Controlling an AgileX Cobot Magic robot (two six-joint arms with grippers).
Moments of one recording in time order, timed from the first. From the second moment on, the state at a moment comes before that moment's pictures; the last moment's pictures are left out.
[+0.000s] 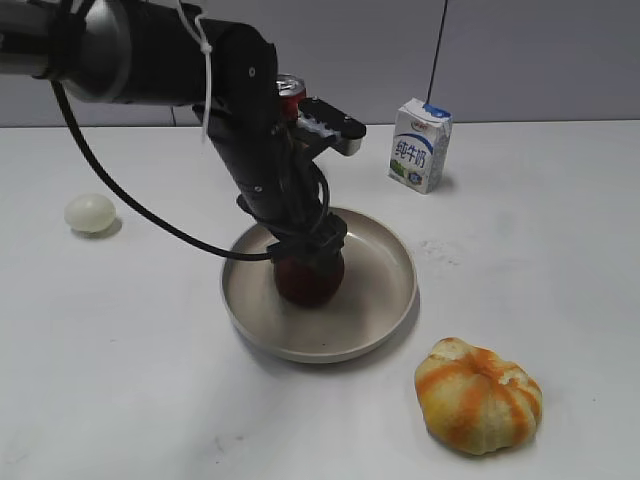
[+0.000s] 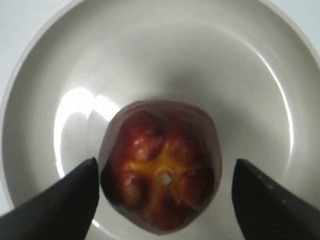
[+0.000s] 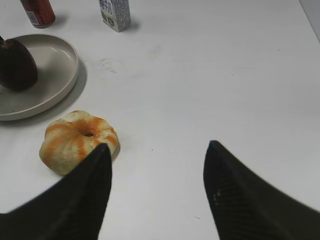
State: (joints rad) left arm -0.70 2.08 -1.56 -0.25 0.85 0.47; right arm 0.12 -0.01 -0.50 0.09 1.05 0.05
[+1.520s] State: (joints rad) left arm 0.00 1.10 -0.92 -0.04 1.20 0.15; right arm 0.12 -0.01 -0.50 0.09 1.05 0.05
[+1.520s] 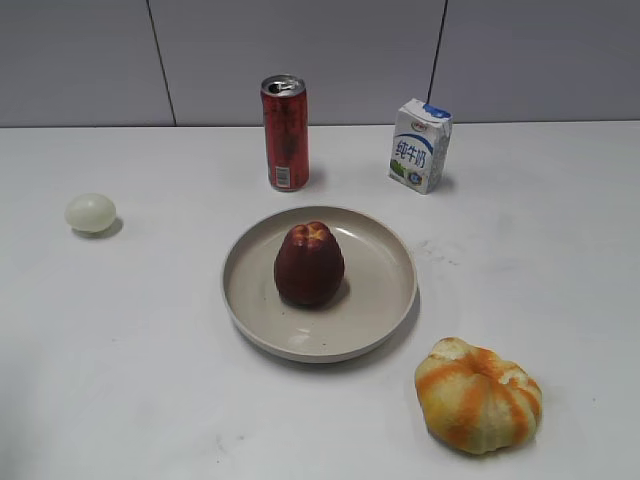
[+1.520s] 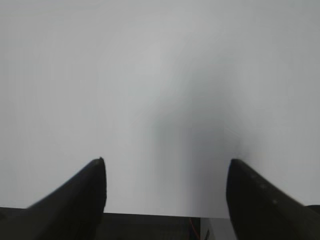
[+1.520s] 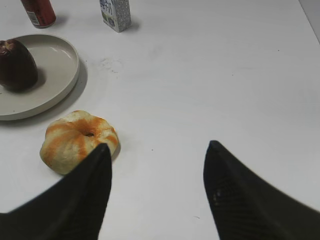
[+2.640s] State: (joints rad) left arm 0.00 0.01 -0.48 -0.03 1.09 0.15; right arm 0.12 -0.01 -0.50 0.09 1.05 0.05
